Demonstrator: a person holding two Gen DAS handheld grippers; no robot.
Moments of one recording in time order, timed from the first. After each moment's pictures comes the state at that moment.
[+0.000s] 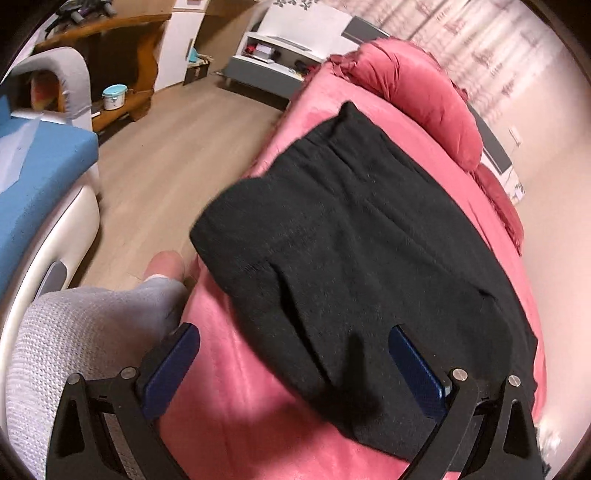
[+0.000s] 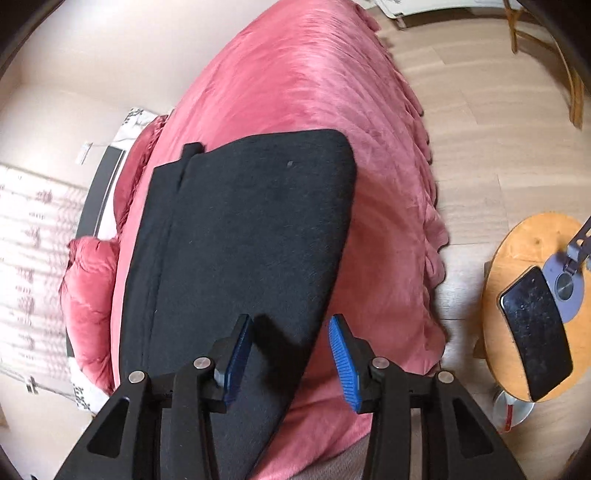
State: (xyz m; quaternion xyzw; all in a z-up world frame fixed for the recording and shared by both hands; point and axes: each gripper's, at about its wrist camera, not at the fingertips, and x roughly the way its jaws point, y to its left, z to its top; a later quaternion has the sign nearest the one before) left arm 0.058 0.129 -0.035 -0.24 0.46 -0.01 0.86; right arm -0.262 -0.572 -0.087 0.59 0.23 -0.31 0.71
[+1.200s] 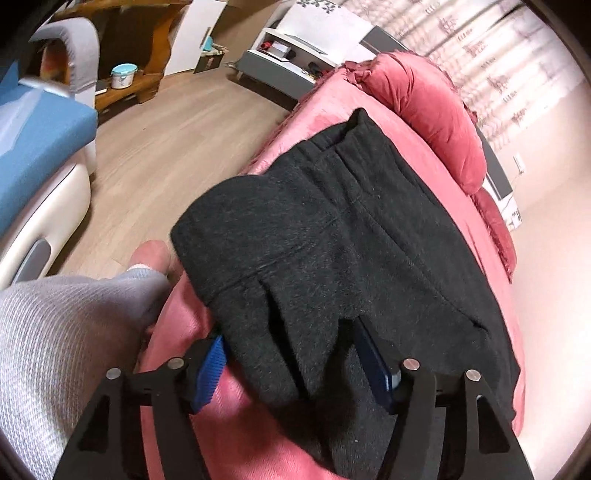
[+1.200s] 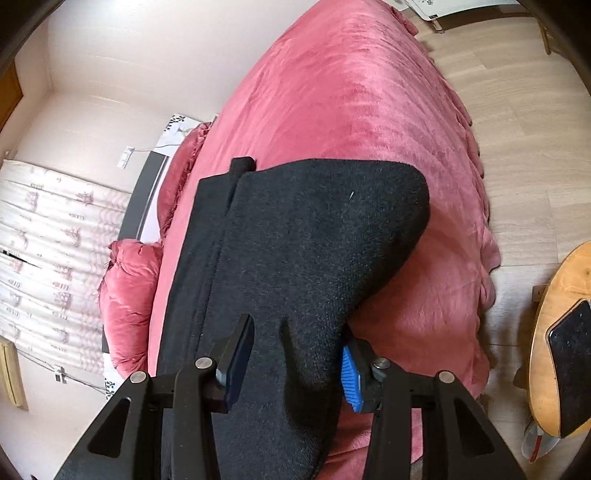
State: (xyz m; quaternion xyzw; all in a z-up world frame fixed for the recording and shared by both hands) left arm 0.081 0.130 -0.042 -0.30 0.45 0.00 0.85; right arm -0.236 -0.594 -0.079 0.59 0.17 -0.25 0.75
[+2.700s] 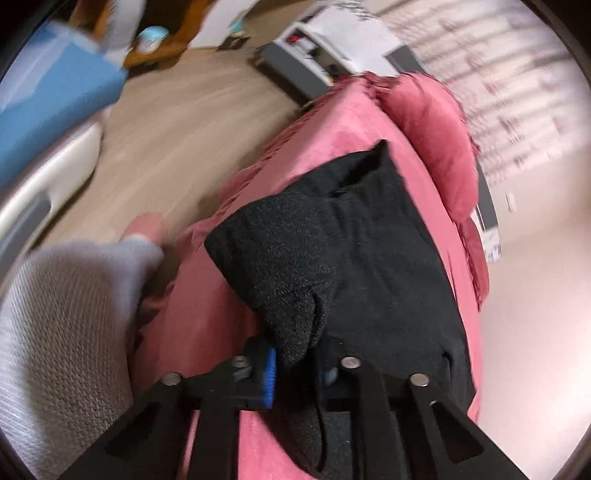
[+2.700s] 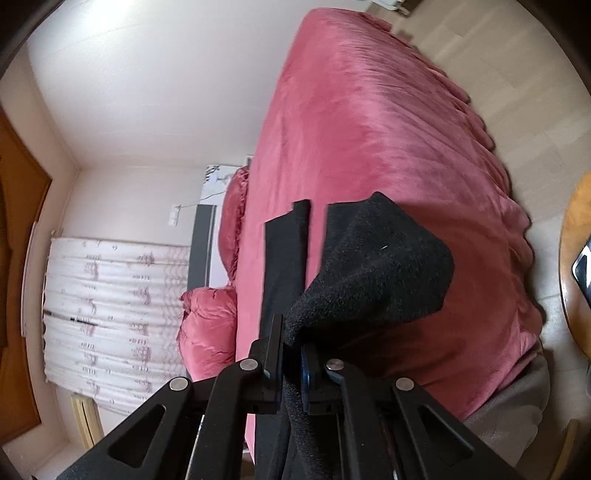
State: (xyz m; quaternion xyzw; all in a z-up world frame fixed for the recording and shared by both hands) left arm 0.057 0.175 -0.031 -0.39 0.44 -0.02 0.81; right arm -0.300 -0.572 -0.028 0.67 0.02 -0.18 0.72
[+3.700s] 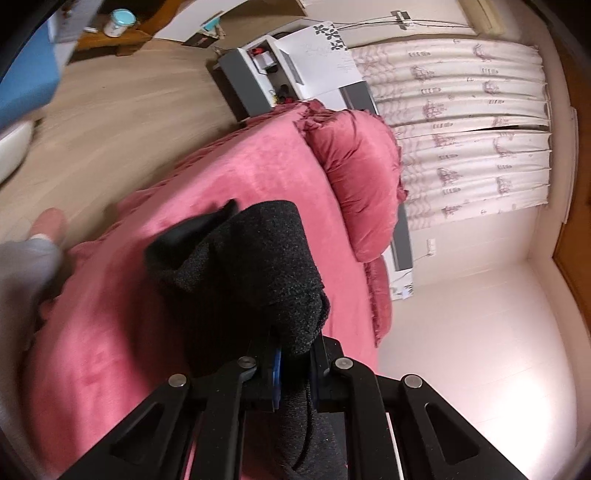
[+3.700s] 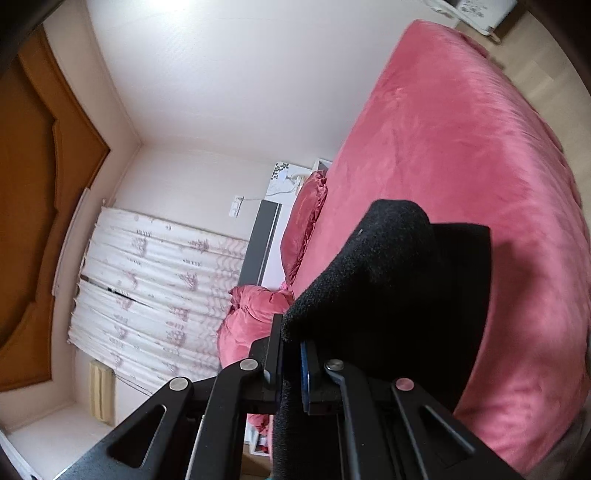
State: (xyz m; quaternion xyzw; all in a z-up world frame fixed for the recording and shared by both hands) left arm 0.123 0.169 0.073 -0.54 0.34 -0.12 0.76; right arm -0.211 -0.608 0.080 0.60 -0.04 -0.12 0.79
